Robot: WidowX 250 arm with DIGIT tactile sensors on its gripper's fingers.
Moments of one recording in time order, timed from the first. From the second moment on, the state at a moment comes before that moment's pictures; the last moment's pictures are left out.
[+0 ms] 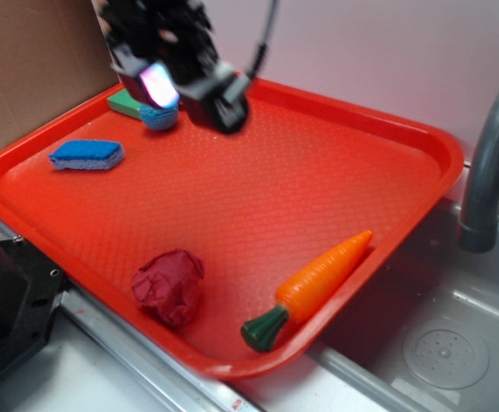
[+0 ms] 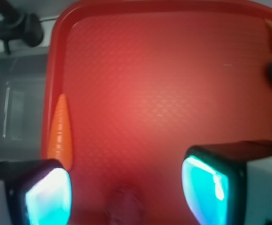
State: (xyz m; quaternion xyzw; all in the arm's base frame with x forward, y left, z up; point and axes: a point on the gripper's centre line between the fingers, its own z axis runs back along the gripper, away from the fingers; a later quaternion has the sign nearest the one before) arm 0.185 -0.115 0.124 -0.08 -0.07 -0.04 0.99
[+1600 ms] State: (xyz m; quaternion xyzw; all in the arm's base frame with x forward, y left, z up) arm 0.204 -0.200 0.040 -0.07 0.02 -0.14 0.99
